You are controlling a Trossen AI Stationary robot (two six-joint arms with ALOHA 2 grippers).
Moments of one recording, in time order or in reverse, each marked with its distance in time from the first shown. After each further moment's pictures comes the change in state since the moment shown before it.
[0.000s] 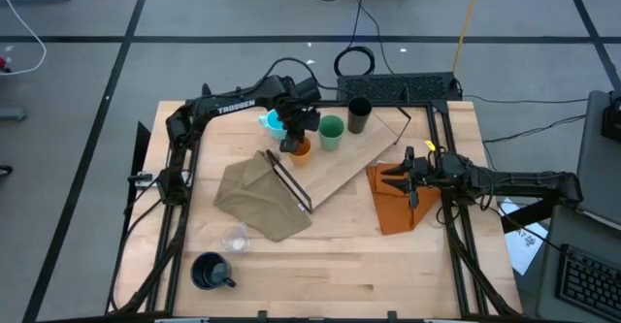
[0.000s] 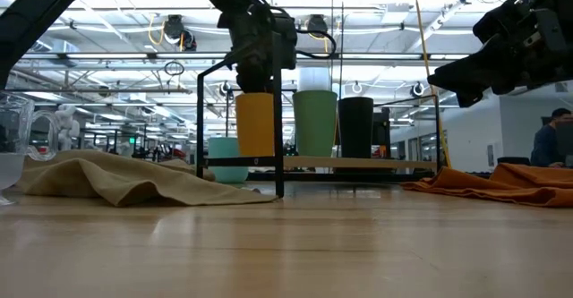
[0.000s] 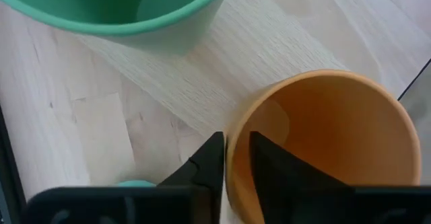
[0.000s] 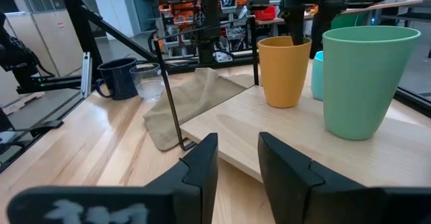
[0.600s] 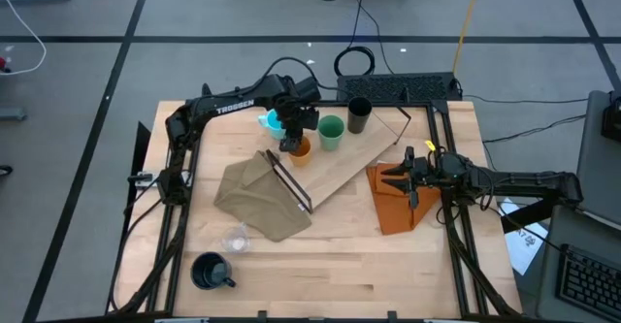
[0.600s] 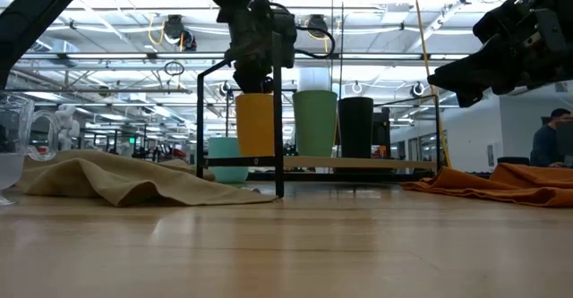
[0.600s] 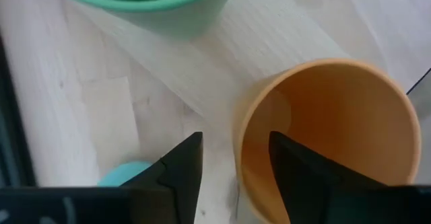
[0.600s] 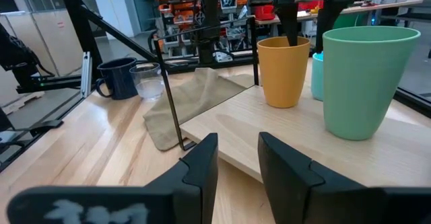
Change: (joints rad) left arm -0.009 -0.008 0.025 -0.045 -0.053 -0.046; right arm 0.000 0.000 0.000 0.000 0.000 -0.002
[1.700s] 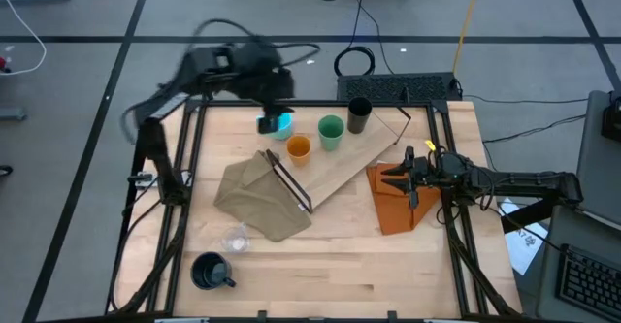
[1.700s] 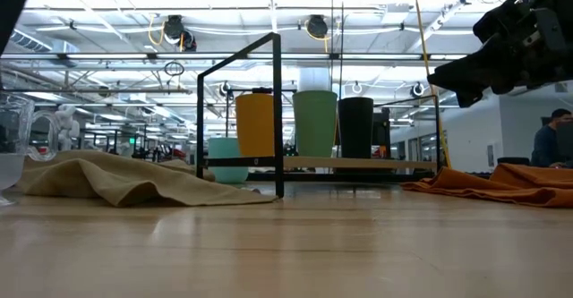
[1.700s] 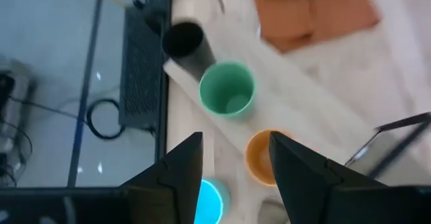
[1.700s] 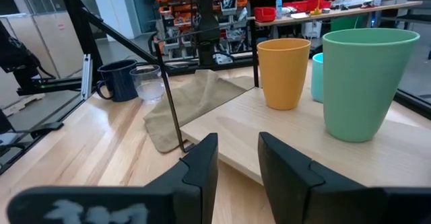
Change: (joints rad) left arm -0.105 -0.244 0.481 -0.204 -0.151 -0.124; right arm 0.000 -0.001 0.000 0.008 0.000 0.003
